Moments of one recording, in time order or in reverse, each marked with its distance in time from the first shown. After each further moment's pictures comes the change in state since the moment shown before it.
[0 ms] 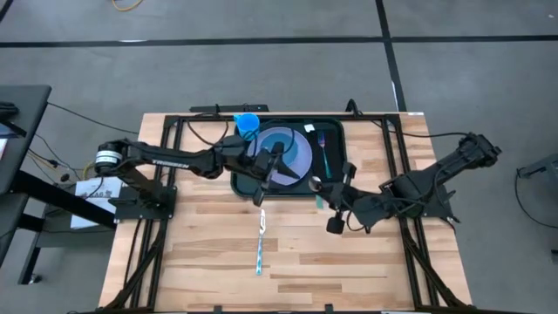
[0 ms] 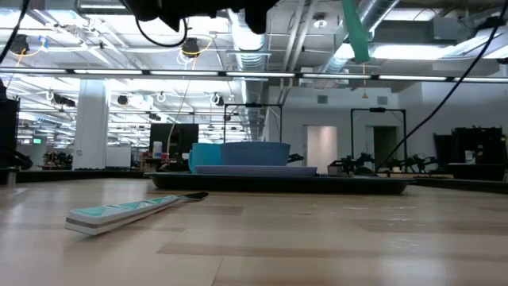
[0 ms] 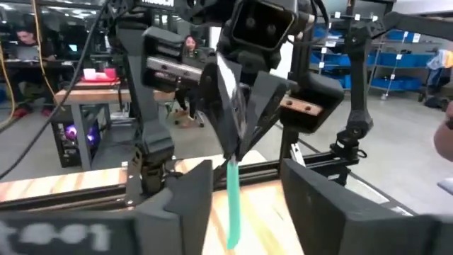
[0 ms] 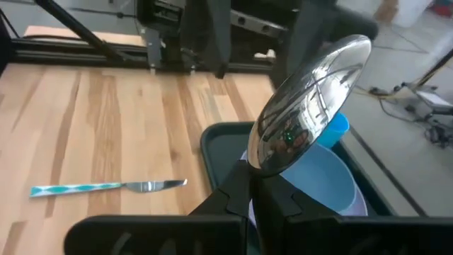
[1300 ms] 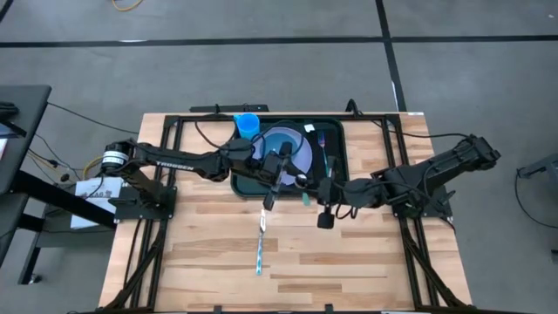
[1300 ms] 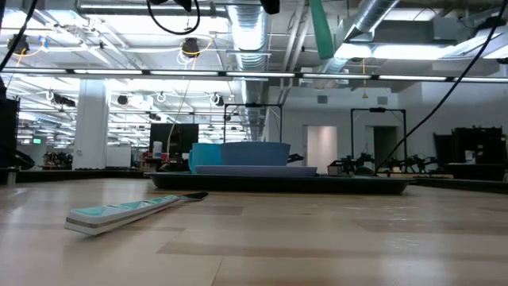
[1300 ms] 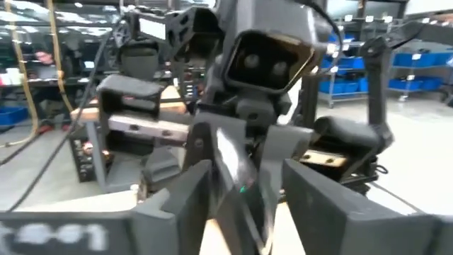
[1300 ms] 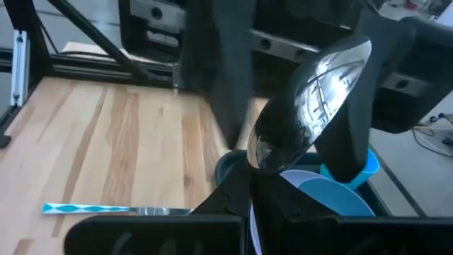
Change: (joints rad) left arm -0.068 0.063 0.156 -0.062 -0.116 0.043; right arm -0.125 0.038 0.001 0.199 -0.216 -0.205
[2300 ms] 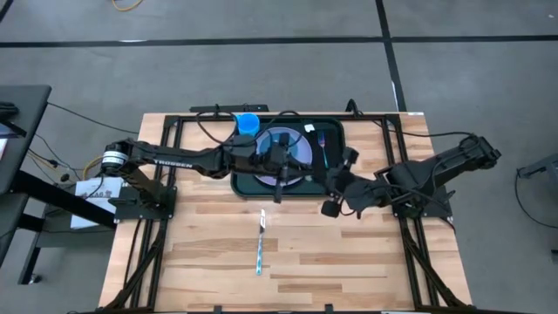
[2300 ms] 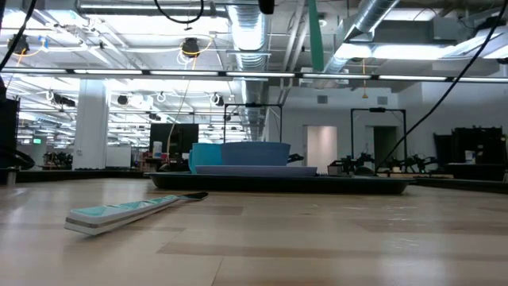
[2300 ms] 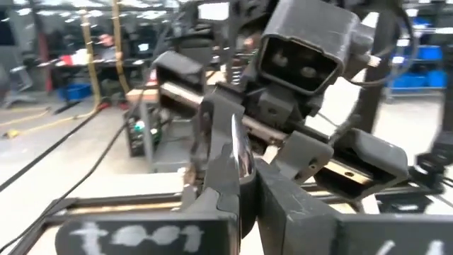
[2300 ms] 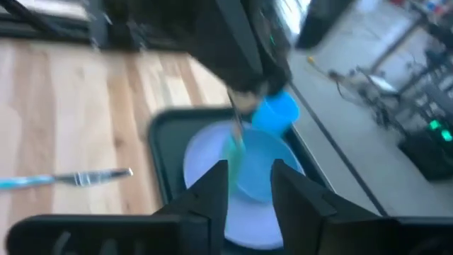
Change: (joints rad) left arm 0.000 0.000 0.101 -0.160 -0.201 0.000; right arm 0.016 -0.010 0.101 -0.339 0.242 0.153
